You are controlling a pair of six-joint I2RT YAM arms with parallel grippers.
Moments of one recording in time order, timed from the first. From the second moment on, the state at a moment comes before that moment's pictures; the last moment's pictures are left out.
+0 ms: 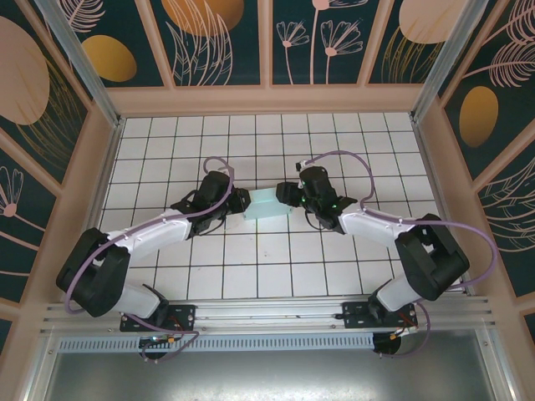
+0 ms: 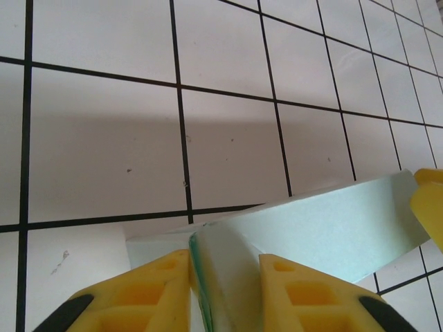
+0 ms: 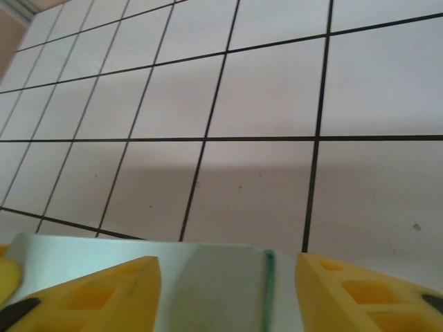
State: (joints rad) left arm -0.62 1.44 0.76 -0.01 0.02 -0.73; right arm 0.66 1.49 0.79 0.12 0.02 0.55
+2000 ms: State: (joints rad) left arm -0.60 1.50 0.69 0.23 0.07 -0.73; right arm 0.58 1.48 0.71 0.22 -0.01 0.65
